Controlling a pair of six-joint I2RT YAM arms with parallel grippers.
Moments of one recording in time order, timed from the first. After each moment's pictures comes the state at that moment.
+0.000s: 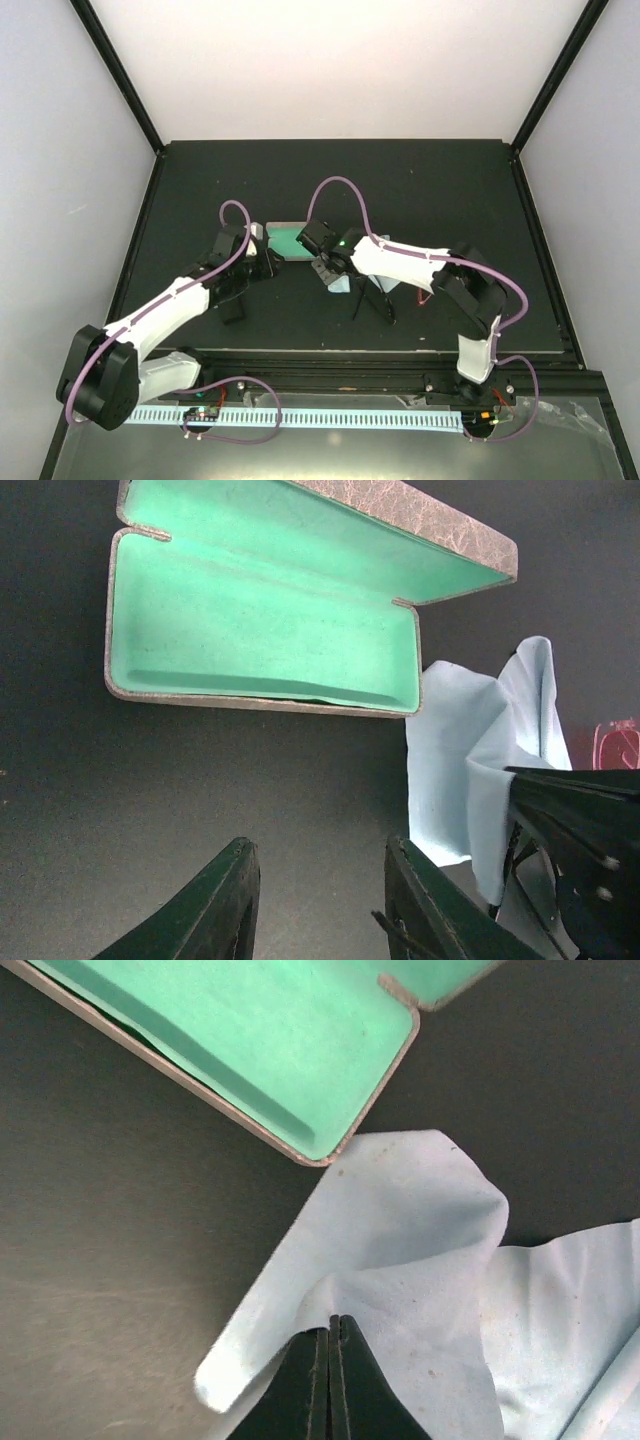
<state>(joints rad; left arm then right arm) -0.41 1.15 0.59 -0.22 0.21 -0.70 0.94 1.91 1.34 -0.67 0.32 0.23</state>
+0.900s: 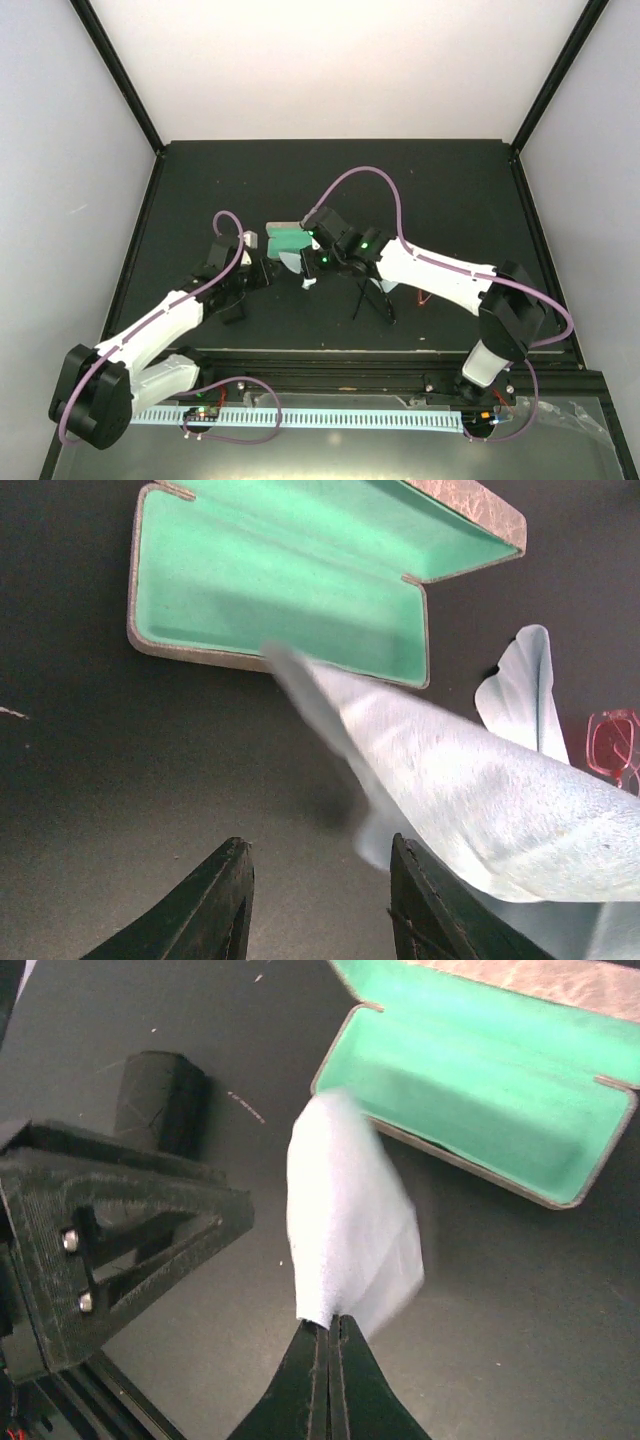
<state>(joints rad) -0.41 1.04 0.50 -0.22 0.23 -0.73 0.96 1.65 1.30 -0.53 -0.03 0.55</state>
